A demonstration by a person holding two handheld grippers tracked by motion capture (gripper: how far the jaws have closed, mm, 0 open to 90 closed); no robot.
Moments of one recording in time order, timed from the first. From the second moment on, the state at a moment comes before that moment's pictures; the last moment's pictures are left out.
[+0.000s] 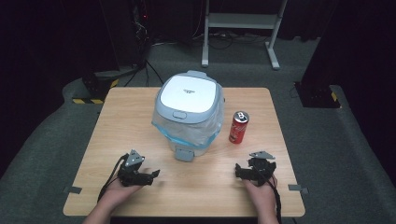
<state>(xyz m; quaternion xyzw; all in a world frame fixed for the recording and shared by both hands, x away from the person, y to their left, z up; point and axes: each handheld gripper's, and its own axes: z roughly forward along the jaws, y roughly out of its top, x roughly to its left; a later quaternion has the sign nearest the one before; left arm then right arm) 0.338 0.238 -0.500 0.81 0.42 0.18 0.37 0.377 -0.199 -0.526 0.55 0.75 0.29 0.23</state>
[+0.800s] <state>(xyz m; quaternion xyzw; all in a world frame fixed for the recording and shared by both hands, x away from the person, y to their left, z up) 0.354 0.189 -0.487 0.81 0.38 0.15 0.42 0.377 -0.199 -0.526 0.55 0.75 0.29 0.23</state>
